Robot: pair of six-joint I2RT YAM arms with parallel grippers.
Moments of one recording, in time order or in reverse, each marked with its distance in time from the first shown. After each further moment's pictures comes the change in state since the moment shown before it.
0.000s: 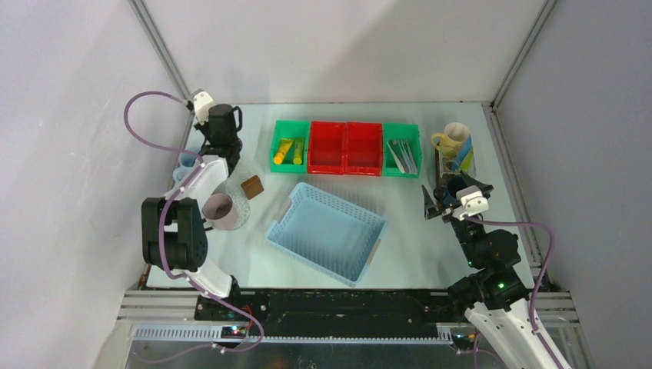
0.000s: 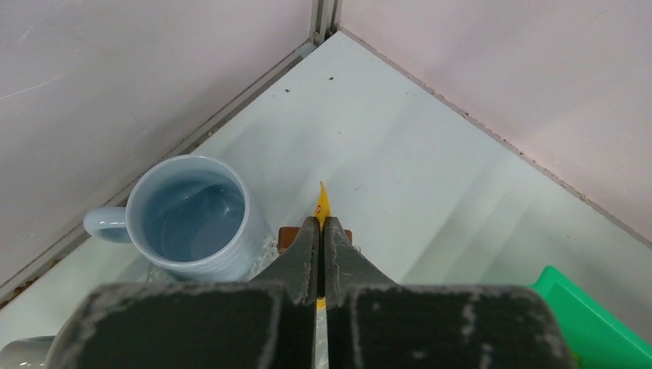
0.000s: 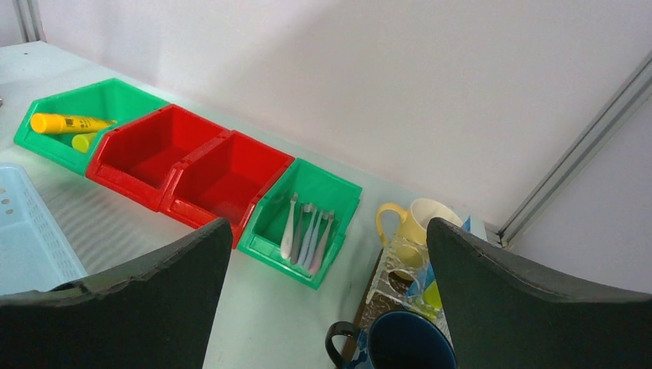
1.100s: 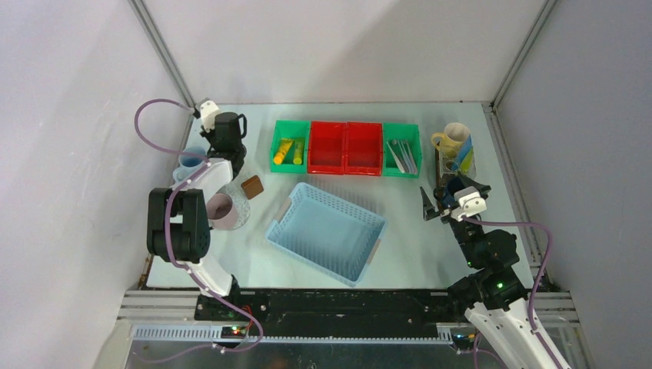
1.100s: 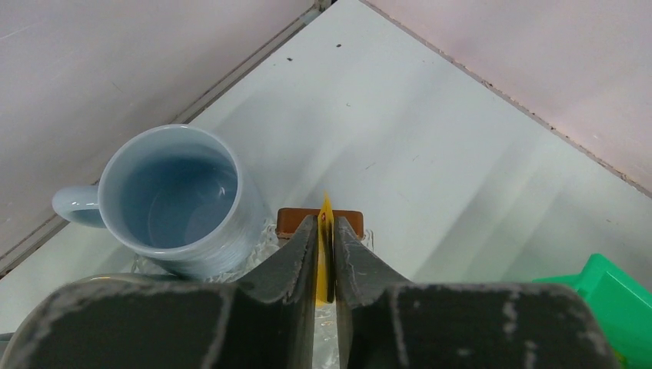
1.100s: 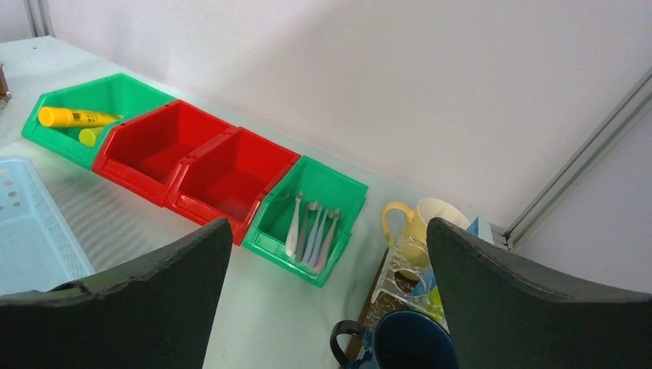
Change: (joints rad) left arm 0.000 0.070 -0.059 0.073 0.000 -0.008; right arm 0.000 -0.003 -0.015 0.004 -0.018 0.000
